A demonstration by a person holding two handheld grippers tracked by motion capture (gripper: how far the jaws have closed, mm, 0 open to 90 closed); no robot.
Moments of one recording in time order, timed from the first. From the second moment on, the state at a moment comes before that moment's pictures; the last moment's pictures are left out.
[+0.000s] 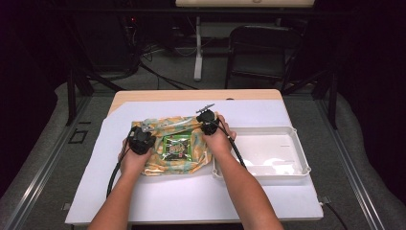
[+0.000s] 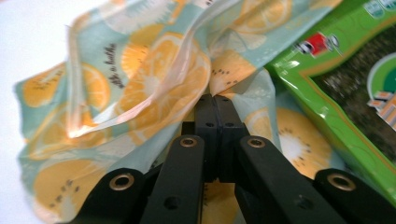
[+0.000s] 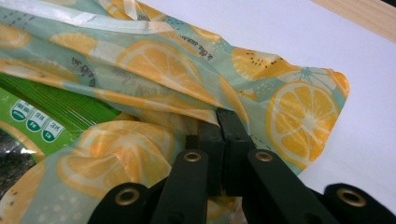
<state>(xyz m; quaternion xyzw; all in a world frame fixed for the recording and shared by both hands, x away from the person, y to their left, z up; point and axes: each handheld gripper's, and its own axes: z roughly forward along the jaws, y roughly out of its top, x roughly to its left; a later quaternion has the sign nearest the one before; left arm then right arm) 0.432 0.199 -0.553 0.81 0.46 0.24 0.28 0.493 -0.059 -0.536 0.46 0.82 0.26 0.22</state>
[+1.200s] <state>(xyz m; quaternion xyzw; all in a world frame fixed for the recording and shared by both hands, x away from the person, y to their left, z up) 0.436 0.200 -0.558 0.81 0.47 0.22 0.28 0.459 -0.072 -0.486 0.43 0.81 0.35 0.20</state>
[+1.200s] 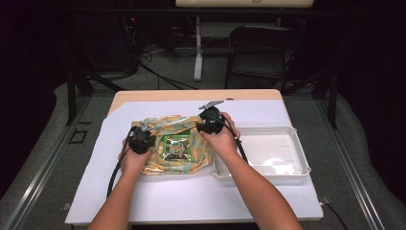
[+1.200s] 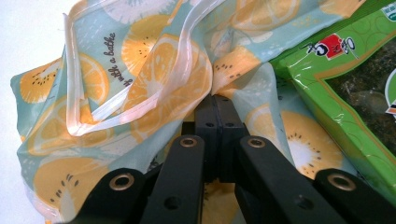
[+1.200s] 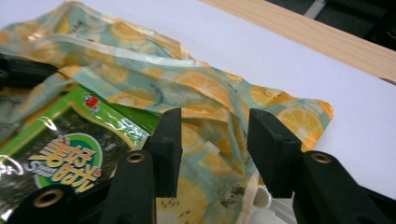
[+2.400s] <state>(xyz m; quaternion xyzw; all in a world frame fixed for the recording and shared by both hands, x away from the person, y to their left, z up) 0.436 0.200 -0.558 0.80 0.47 0.22 0.29 0.443 -0.035 -0.526 0.41 0.84 0.30 0.19</state>
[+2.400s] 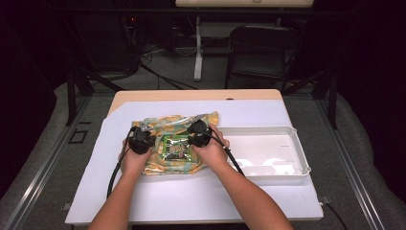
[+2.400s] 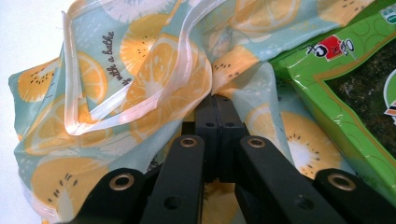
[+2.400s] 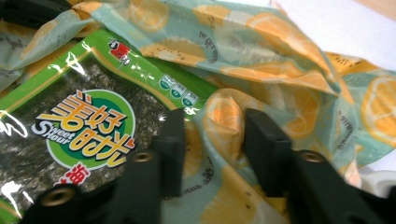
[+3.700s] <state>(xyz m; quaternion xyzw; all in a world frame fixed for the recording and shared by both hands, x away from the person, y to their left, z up) 0.435 0.200 -0.559 0.80 0.47 0.23 0.29 0.453 -0.046 -0.539 0.44 0.84 0.25 0.18</state>
